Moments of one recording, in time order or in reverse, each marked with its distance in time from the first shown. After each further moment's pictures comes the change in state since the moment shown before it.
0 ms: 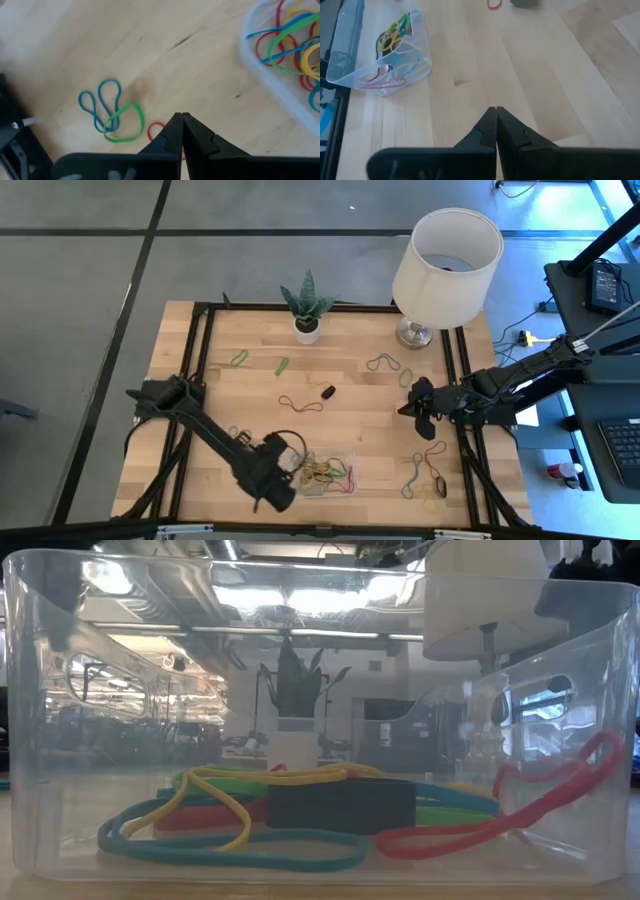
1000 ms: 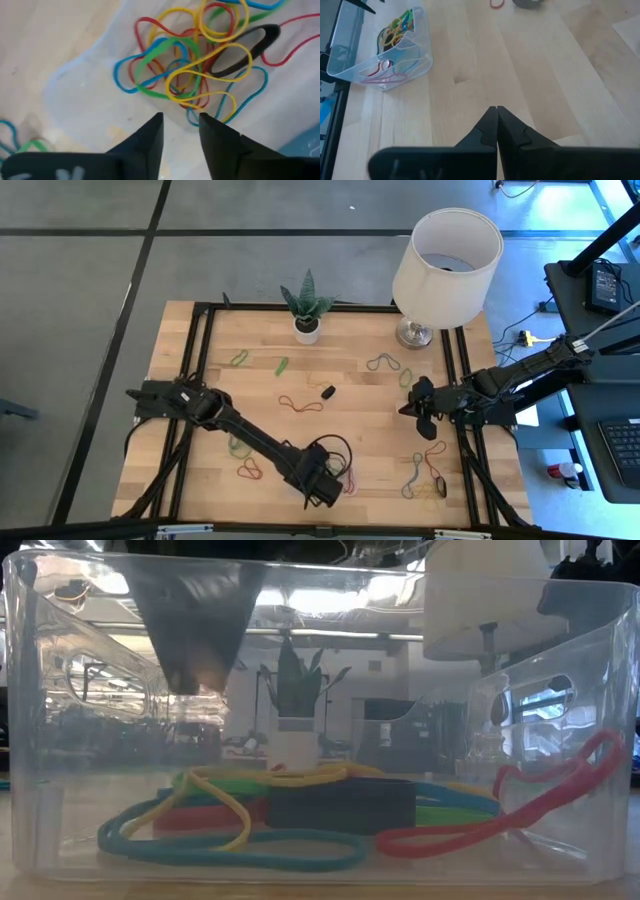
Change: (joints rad) left arm 0.147 0.297 0.410 0.095 0.187 0.298; right arm 0.000 -0.017 0.000 -0.017 -0.002 -0.037
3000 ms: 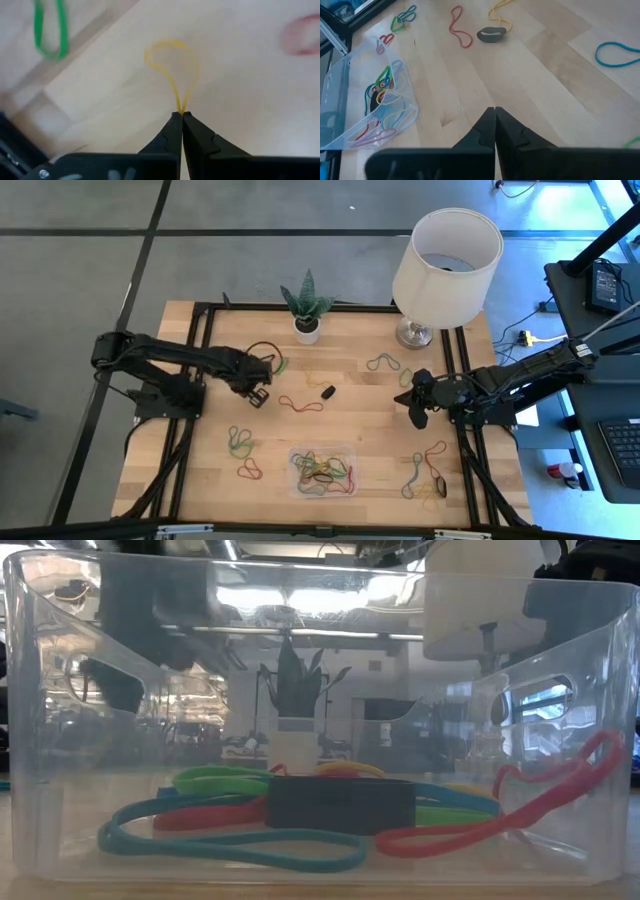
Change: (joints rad) left arm 0.599 -0.993 -1.322 0.390 -0.053 0.441; right arm -0.073 0.000 -0.001 0.067 0.108 0.155
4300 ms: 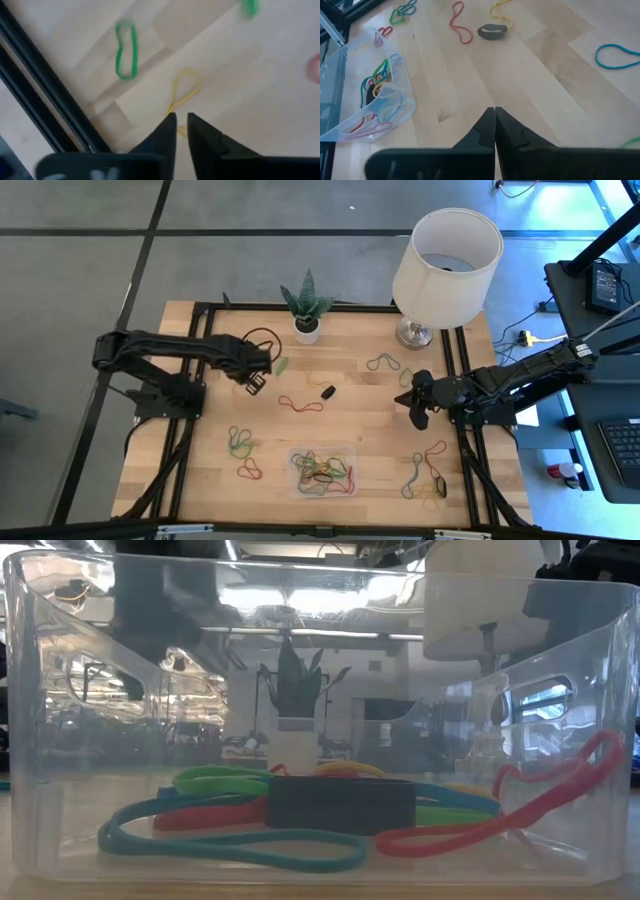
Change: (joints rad) left arm 0.066 0.008 0.151 -0.241 -0.151 0.051; right arm 0.000 0.000 0.000 -0.011 -0.010 -0.040
